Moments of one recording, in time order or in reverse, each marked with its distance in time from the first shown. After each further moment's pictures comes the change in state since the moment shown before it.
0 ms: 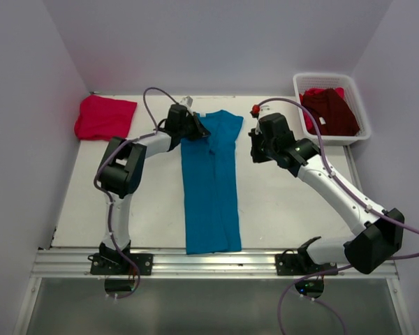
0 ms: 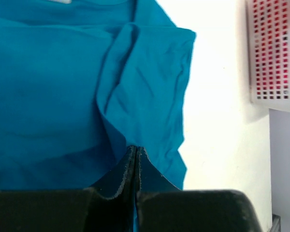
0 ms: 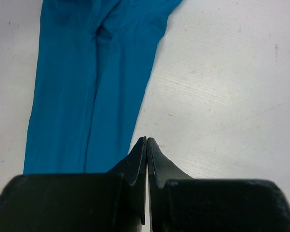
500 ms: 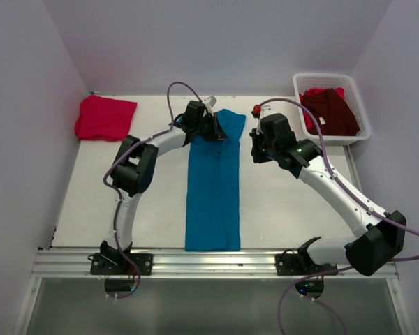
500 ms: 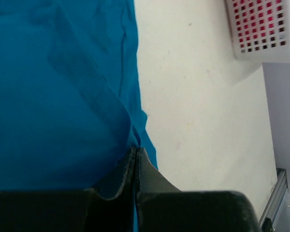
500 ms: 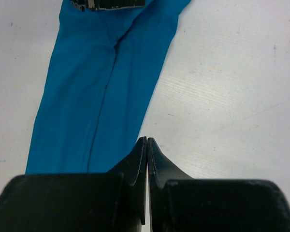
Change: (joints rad) left arm -0.103 0.089 0.243 -0.154 0.121 0.117; right arm 0.000 -0.019 -0.007 0.000 0.001 0.000
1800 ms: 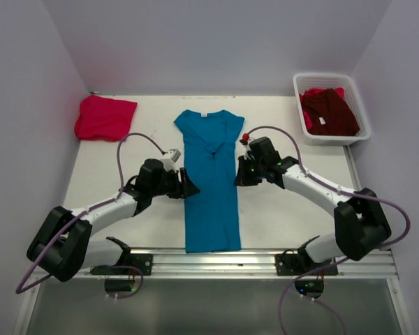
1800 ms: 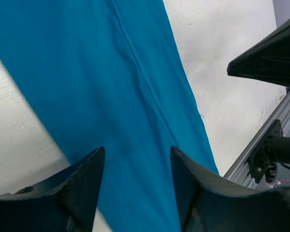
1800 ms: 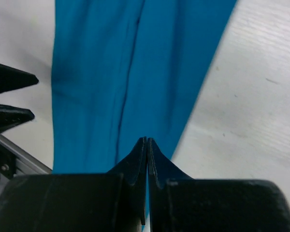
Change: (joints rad) left arm -0.022 -0.967 -1.170 0.167 -0.028 0.048; right arm 0.000 0.093 -0.346 0.272 -0.321 0.183
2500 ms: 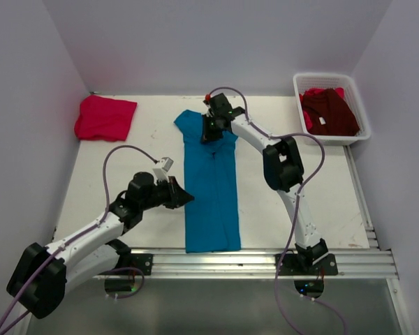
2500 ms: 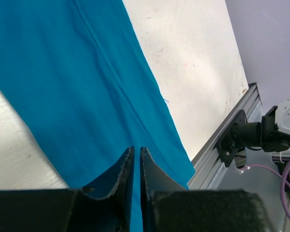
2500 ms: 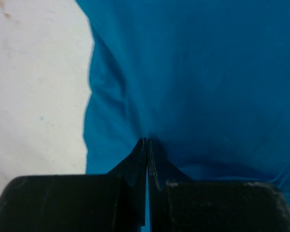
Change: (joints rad) left arm -0.058 -0.306 -0.134 -0.039 0.003 -0.107; right arm -0.010 1.012 1.240 -0.209 -0.043 -0.002
